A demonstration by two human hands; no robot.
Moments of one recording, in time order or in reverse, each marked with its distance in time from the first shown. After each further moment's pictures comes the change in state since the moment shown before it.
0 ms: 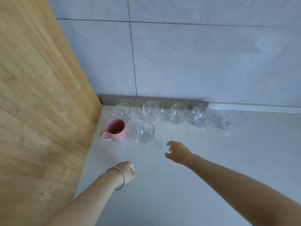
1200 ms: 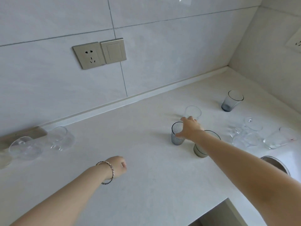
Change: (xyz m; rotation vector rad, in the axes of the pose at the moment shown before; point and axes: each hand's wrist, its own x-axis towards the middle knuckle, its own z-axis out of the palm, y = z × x) left_hand 0.035 0.612 0.151 0.315 -0.090 0.283; right_hand -0.193 0.646 -0.248 0.054 0.339 0.528
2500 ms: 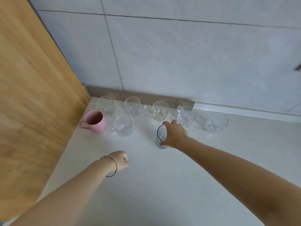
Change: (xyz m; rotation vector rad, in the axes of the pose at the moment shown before) left_hand -0.178 -0.494 0.028 -0.428 0.089 -0.449; right_hand -0.191 -0.565 0.183 -0.199 -0.178 -0.723
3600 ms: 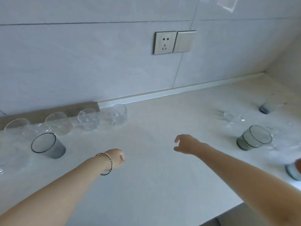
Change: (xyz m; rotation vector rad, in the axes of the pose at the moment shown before) left_hand -0.010 0.266 0.090 0.364 -0.080 0.433; right_hand -0.182 0.316 -0.004 0.184 -0.092 0.521
